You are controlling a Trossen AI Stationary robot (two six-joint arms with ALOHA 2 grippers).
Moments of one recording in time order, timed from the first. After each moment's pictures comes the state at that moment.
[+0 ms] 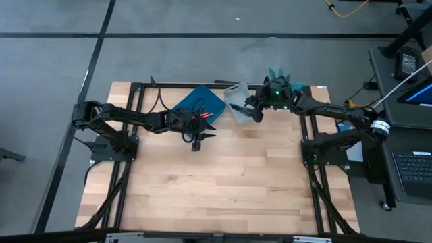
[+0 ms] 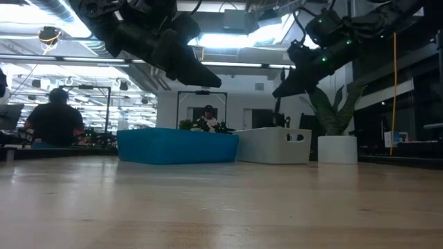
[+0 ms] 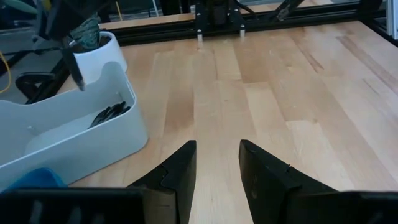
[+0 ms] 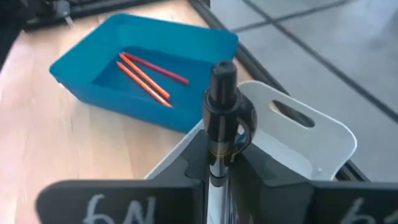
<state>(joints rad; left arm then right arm) 0.17 1.45 0.72 0.31 0.11 0.17 -0.58 1.26 0.69 0.07 -0.16 -0.07</state>
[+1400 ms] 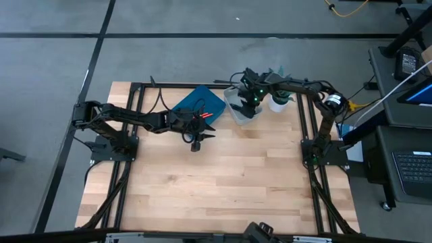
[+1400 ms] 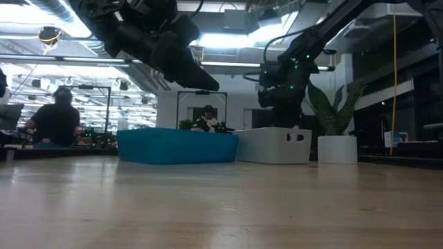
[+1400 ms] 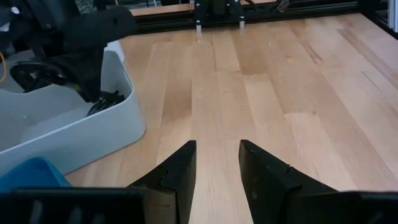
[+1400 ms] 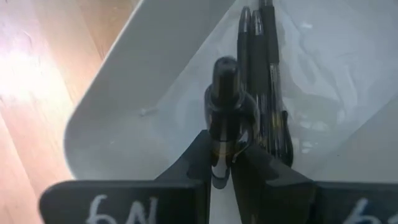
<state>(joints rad) 0.17 1.45 0.72 0.28 0.11 0.16 -0.67 1.85 1.29 -0.75 -0.28 -0.19</state>
